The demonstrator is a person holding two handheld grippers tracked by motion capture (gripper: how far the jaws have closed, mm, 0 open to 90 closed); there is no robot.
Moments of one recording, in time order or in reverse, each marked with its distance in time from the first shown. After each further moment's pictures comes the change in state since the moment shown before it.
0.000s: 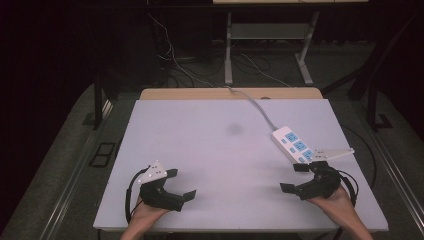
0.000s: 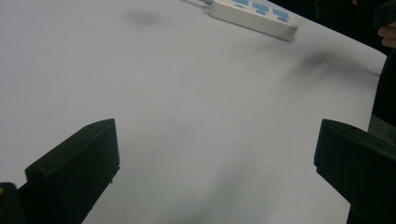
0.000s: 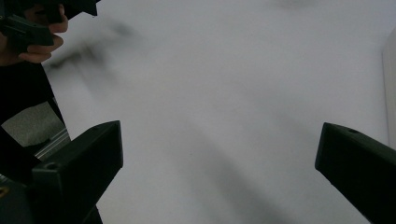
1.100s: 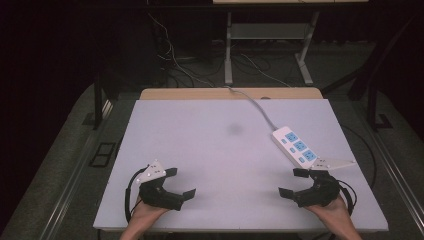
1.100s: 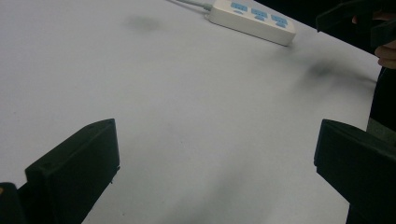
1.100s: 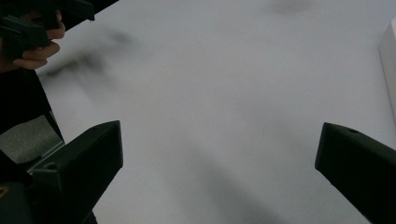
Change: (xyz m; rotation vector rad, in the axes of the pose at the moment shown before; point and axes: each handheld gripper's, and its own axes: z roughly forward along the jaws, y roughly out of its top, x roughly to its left) left arm 0.001 0.002 -0.002 -0.019 -0.002 -0.004; right arm 0.010 -0.020 0.004 -0.076 -0.029 0.016
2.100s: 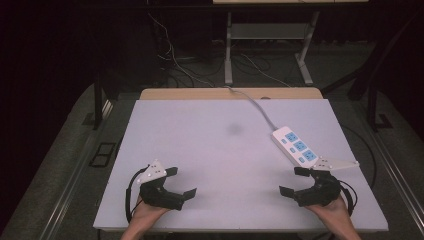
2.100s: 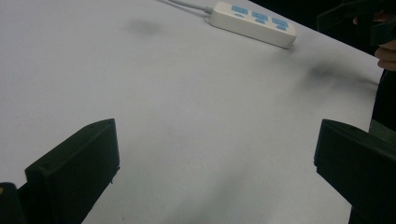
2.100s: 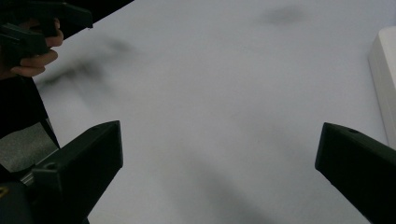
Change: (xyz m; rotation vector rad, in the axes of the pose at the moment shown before) left arm -0.002 0.001 0.001 -0.010 0.008 0.005; right arm -0.001 -0.001 -0.002 -0.039 -0.012 -0.001
